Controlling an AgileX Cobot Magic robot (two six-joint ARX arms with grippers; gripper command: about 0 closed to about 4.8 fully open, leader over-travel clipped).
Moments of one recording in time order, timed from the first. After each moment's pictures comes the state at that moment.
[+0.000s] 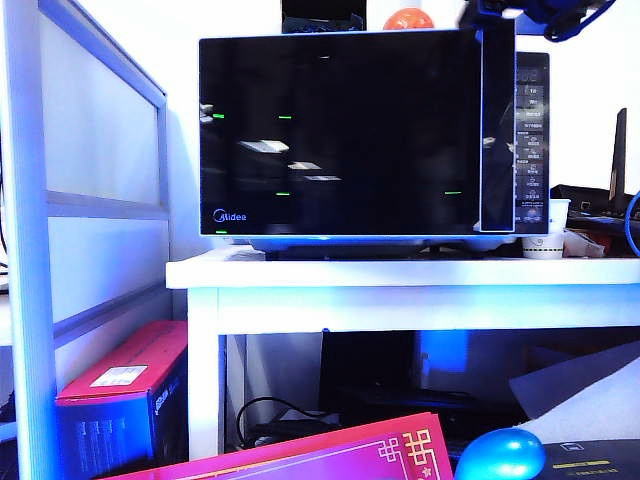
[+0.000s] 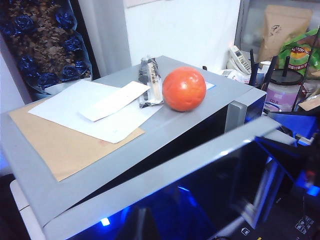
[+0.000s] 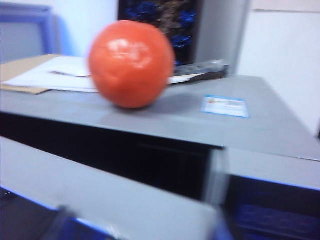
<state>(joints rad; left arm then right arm) -0.42 1.54 2.05 -0.65 0.23 0.12 0.16 1.49 1.16 0.42 -0.17 -0.04</state>
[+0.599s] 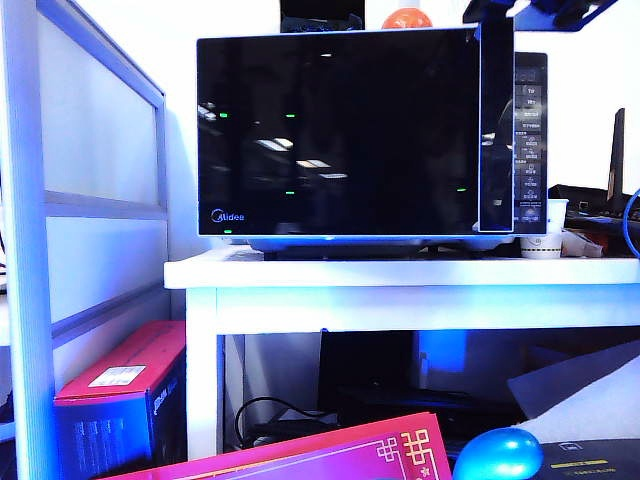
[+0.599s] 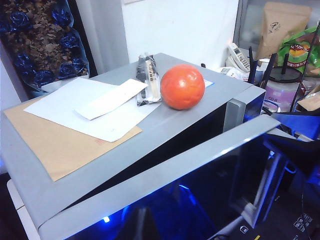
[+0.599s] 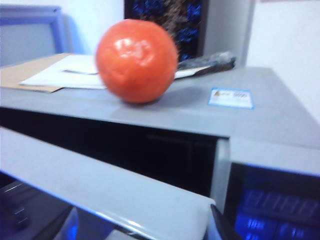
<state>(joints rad) -0.42 1.54 2.05 -0.66 0.23 0.12 0.15 1.44 1.16 0.36 -0.26 0.00</state>
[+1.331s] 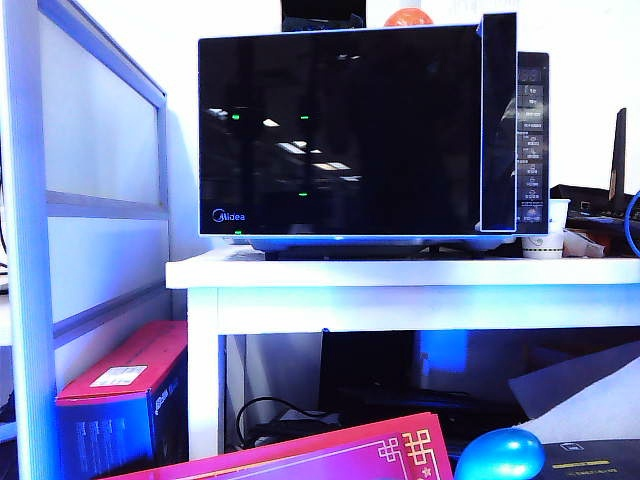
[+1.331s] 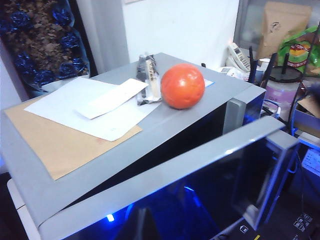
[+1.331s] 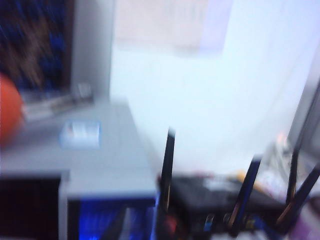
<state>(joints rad) -0.42 1.54 2.05 -0.66 0.23 0.12 0.15 1.38 1.16 0.39 0.27 -0.15</state>
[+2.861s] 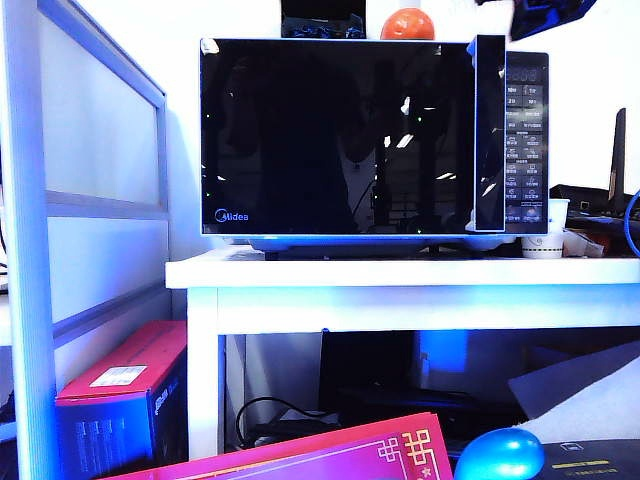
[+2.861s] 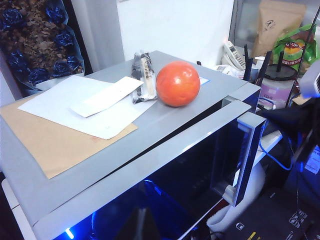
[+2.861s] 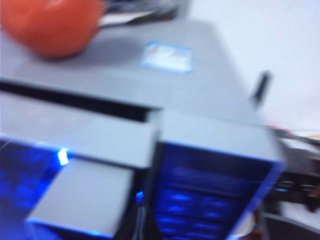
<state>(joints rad) -0.42 1.54 2.05 -0.66 0.25 0.12 0.15 1.51 1.39 -0.03 0.02 -0.16</state>
